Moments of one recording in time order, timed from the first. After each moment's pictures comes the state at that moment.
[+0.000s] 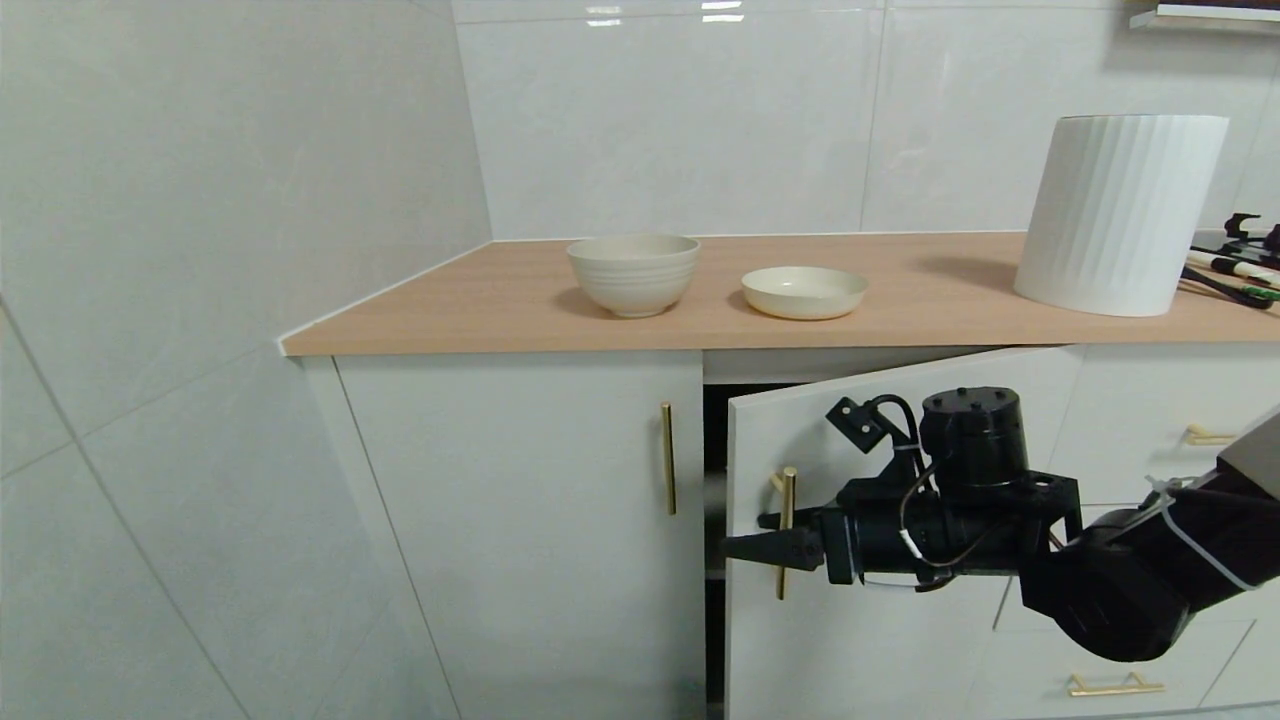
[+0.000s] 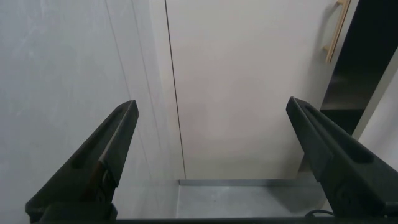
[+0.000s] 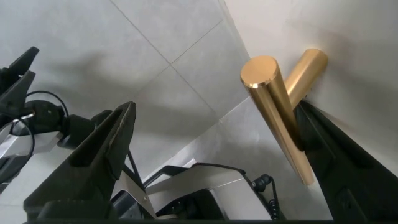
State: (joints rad) left arm 0.00 0.00 0.00 0.00 -0.01 0.02; right arm 0.54 1.97 -0.75 -0.84 0.69 0.34
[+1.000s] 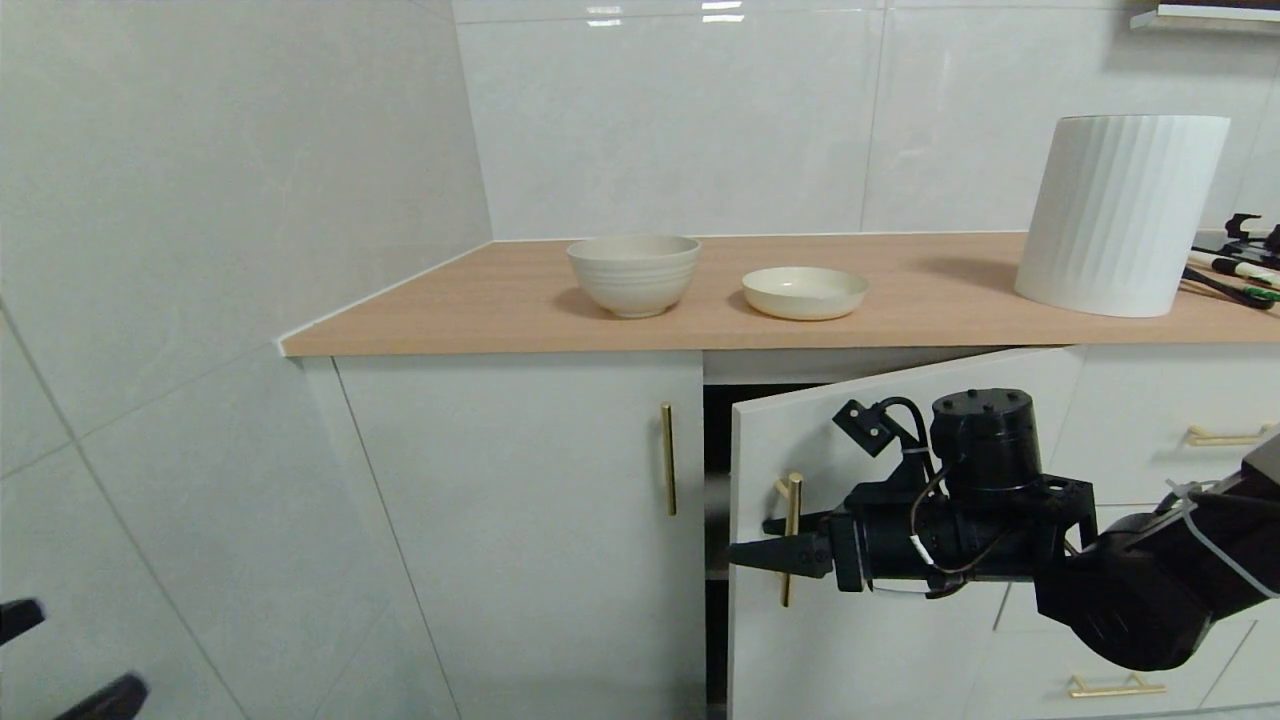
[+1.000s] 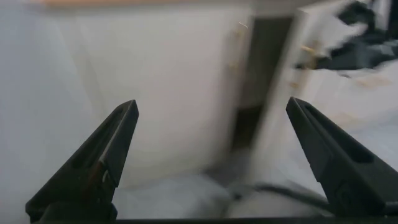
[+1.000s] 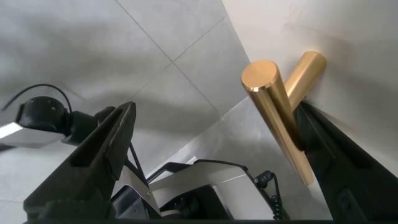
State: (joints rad) left arm -0.04 0.61 -0.55 0.13 -0.36 -0.06; right arm 0.54 1.94 -0.72 -0.83 0.70 0.34
